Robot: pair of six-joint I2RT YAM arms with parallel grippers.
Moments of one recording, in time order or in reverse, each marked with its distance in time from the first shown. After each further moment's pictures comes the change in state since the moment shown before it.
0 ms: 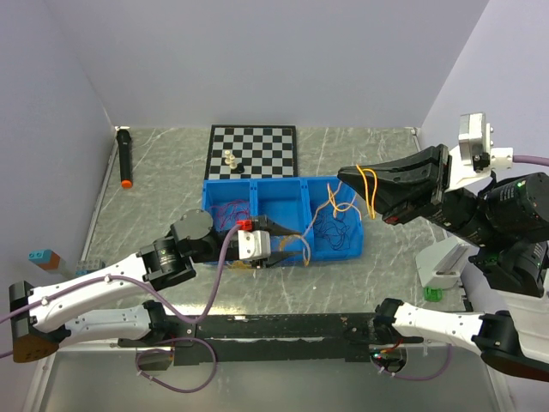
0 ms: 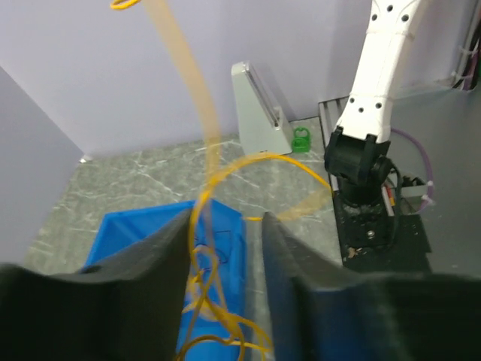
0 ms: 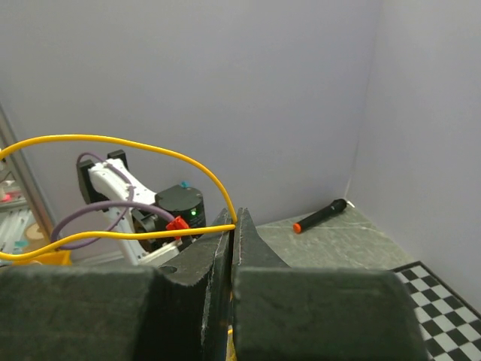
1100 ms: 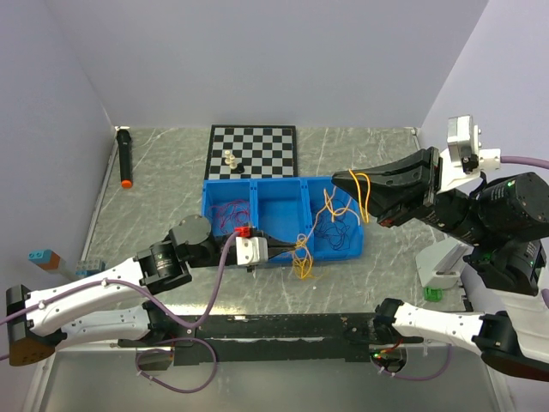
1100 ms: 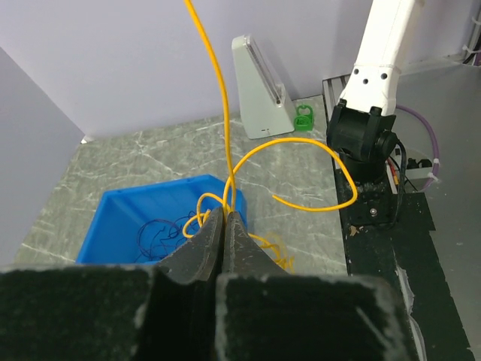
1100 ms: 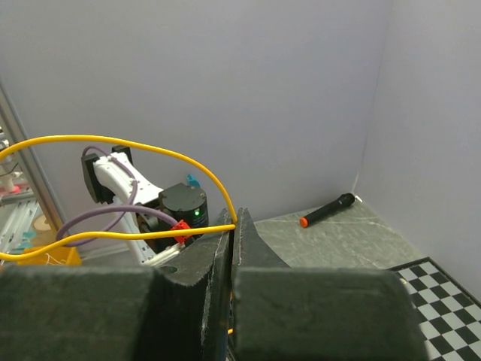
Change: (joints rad) left arm 0.000 -0.046 -0.062 -0.029 -0.024 0.043; right arm 0.000 -0.002 -0.031 0.010 -0.031 0.011
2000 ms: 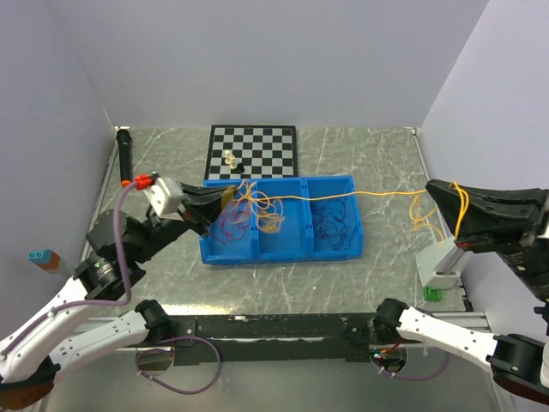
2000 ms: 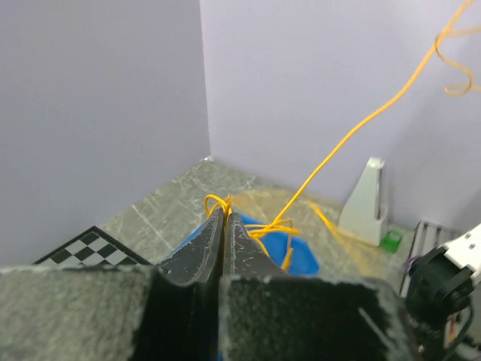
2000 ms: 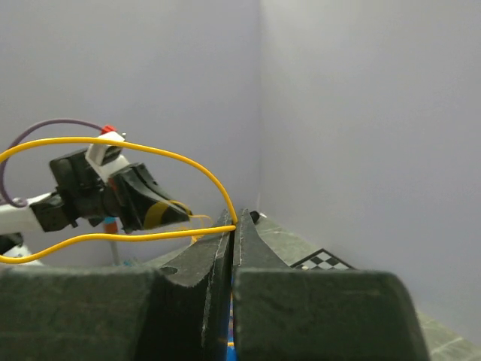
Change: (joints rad) left arm 0.267 -0.228 0.109 -0.061 -0.234 -0.317; right arm 0.000 -0.269 -0.036 -0.115 0.311 -0.125
